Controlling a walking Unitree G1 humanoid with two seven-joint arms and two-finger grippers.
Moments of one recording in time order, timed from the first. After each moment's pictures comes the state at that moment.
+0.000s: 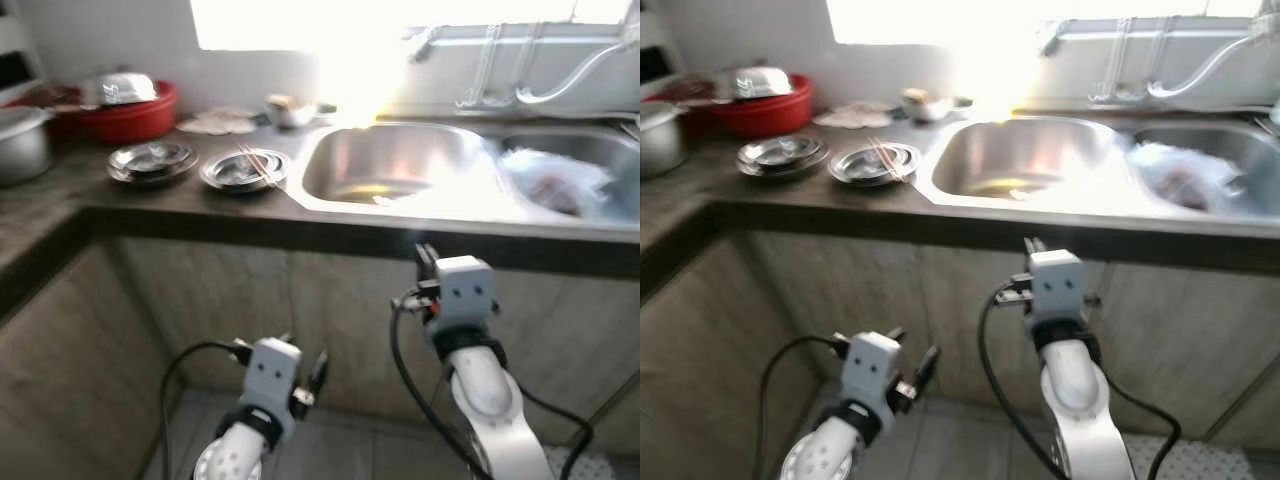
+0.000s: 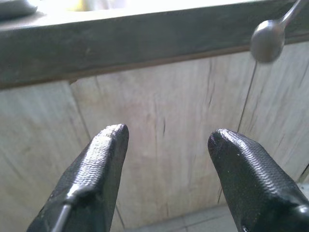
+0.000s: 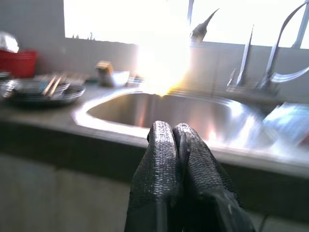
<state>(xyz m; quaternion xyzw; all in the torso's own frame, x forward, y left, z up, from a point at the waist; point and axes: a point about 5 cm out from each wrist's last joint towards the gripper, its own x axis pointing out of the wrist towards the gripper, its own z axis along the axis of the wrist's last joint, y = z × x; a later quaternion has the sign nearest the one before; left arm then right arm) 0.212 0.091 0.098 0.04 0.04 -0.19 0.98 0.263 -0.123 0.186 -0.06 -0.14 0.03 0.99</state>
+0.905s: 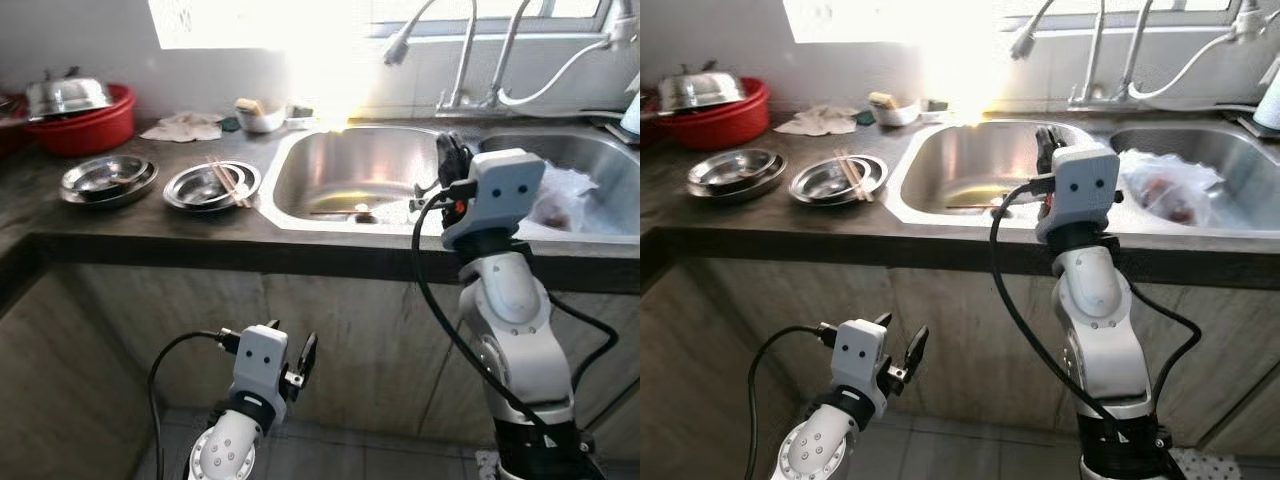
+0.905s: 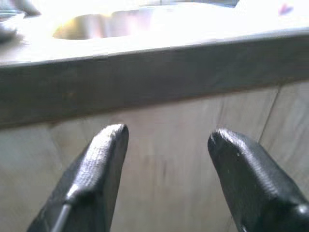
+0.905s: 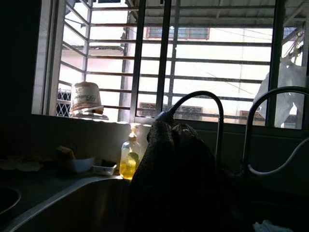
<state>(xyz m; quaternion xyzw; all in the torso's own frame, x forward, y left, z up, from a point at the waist) 0.217 0.087 0.105 0.03 0.02 -0.18 0.98 0.293 -0.140 0.268 -0.05 -0.27 0.03 0.96</state>
